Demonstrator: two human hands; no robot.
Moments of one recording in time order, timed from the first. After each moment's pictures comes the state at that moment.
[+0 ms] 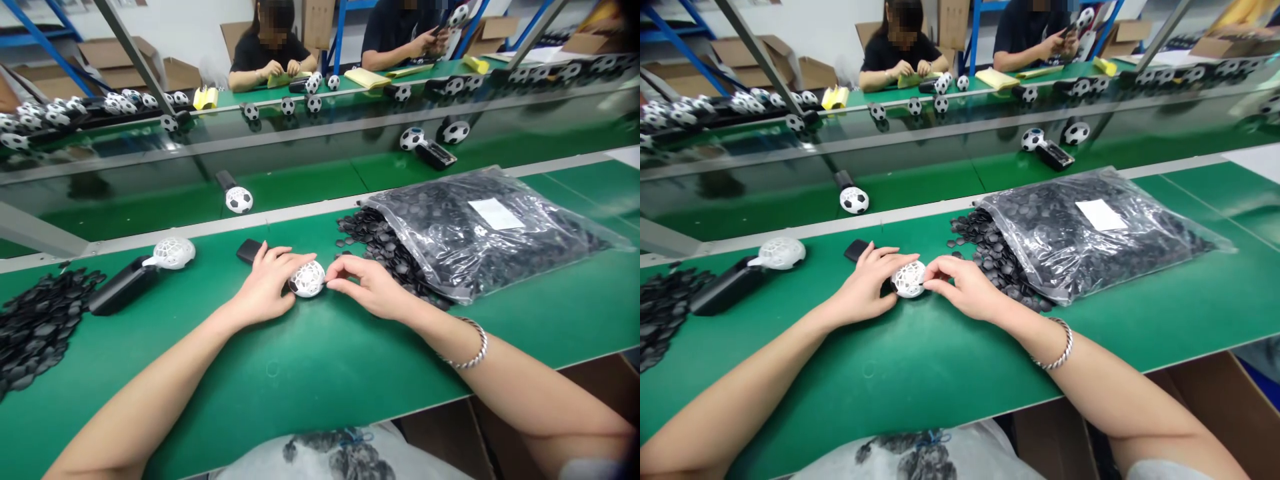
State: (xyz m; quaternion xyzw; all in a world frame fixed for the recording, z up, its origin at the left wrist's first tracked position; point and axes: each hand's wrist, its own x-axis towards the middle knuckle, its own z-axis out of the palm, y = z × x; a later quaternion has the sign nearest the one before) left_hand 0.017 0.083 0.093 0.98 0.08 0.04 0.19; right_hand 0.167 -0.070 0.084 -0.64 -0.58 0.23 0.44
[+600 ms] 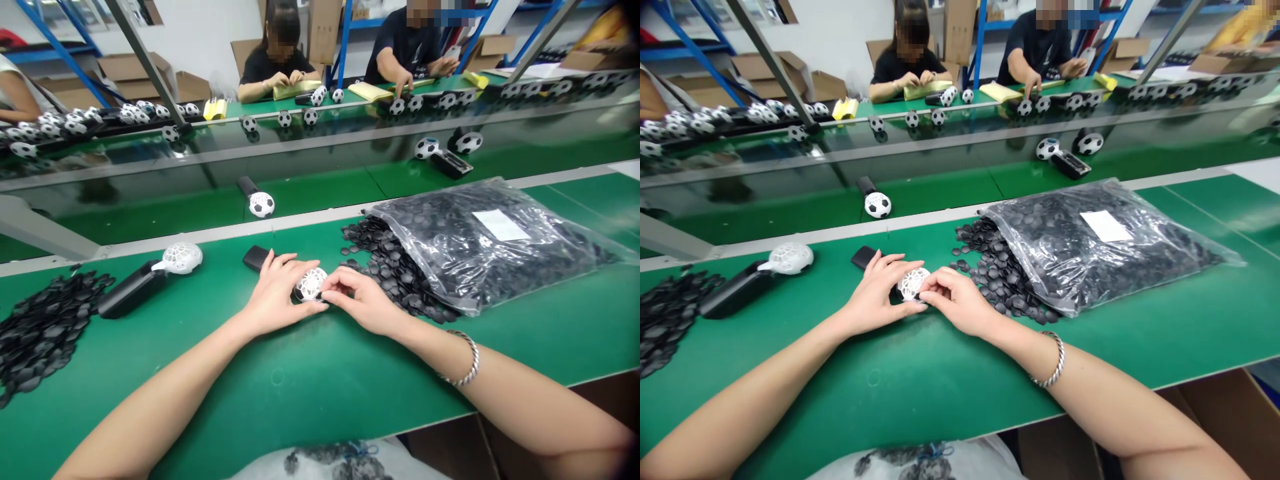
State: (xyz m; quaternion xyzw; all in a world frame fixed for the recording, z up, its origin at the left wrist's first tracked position) left_hand 0.019 0.078 0.082 0.97 0.11 0.09 0.22; right_hand 0.150 -0.063 0.074 -0.65 -0.53 0.26 0.48
